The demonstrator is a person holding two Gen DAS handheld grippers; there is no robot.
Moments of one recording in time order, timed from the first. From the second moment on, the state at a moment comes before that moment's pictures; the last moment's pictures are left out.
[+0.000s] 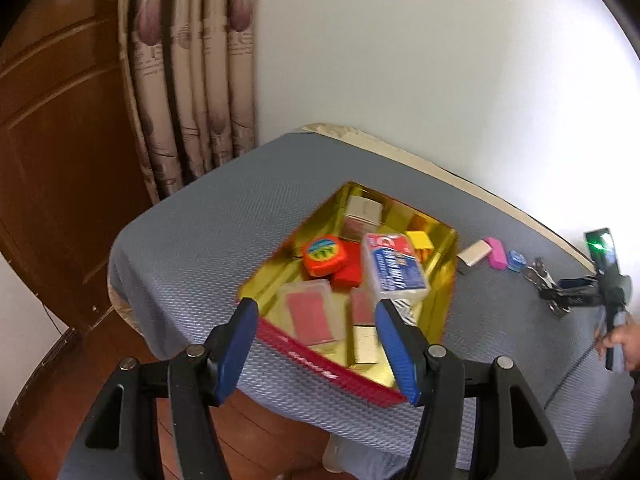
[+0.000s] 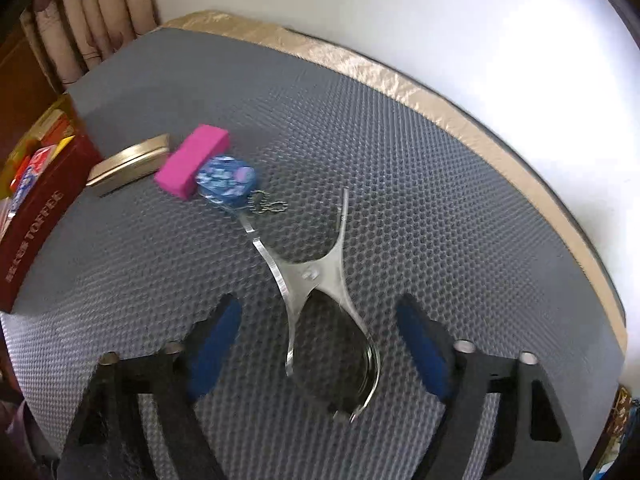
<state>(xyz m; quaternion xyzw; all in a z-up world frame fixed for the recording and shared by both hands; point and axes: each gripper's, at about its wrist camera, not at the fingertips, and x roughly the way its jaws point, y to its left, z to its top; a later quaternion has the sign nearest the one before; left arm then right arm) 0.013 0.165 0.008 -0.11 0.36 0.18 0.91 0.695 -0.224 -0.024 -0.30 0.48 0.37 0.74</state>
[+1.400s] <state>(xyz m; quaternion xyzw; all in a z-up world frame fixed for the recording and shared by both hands) 0.316 0.017 -0.093 0.13 0.58 -0.15 0.79 0.636 -0.446 -0.022 0.02 0.51 0.35 0.79</state>
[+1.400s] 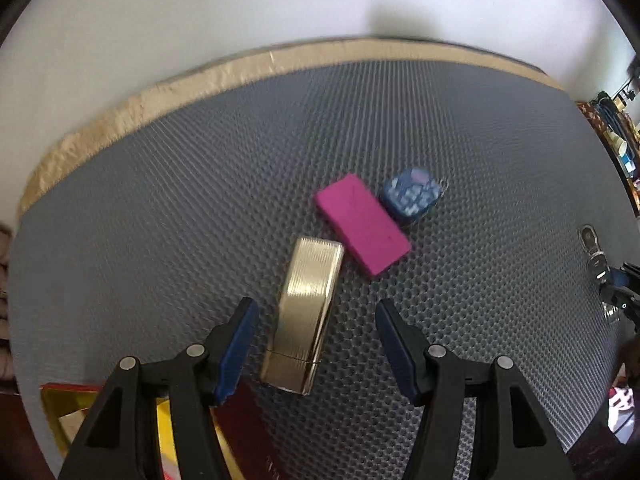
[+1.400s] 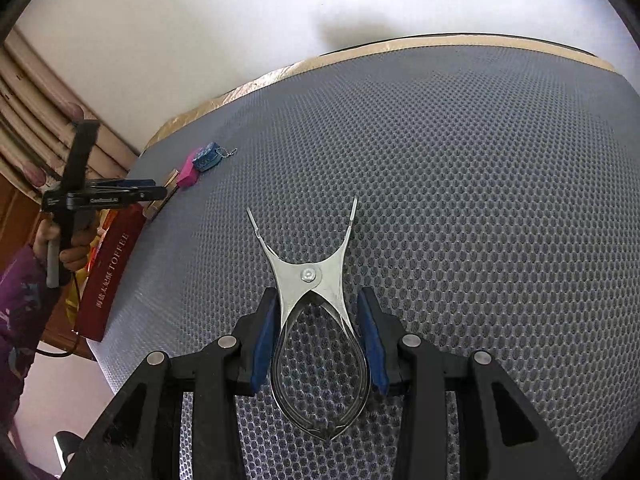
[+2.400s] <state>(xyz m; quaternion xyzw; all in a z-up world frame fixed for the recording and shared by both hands) 0.079 0.169 0.013 -0.07 0.49 0.01 0.87 0.618 -0.424 -0.025 -0.01 0.51 0.31 0.80</state>
